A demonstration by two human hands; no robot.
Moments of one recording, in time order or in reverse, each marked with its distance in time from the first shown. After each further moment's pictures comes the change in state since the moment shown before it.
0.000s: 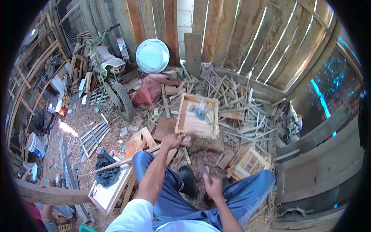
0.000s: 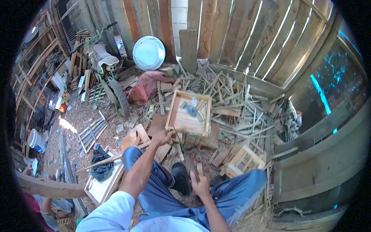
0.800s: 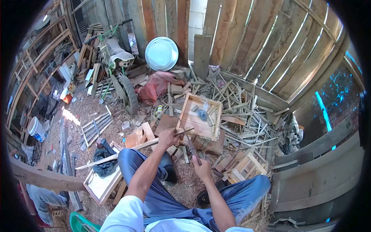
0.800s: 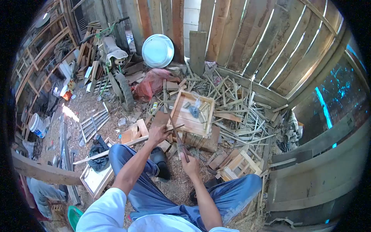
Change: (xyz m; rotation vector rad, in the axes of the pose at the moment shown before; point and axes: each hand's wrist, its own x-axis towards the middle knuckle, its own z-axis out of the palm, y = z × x) left_hand -0.027 0.003 -0.011 0.121 0.458 0.159; right_hand 0.072 0.014 0.048 0.060 -0.100 -0.007
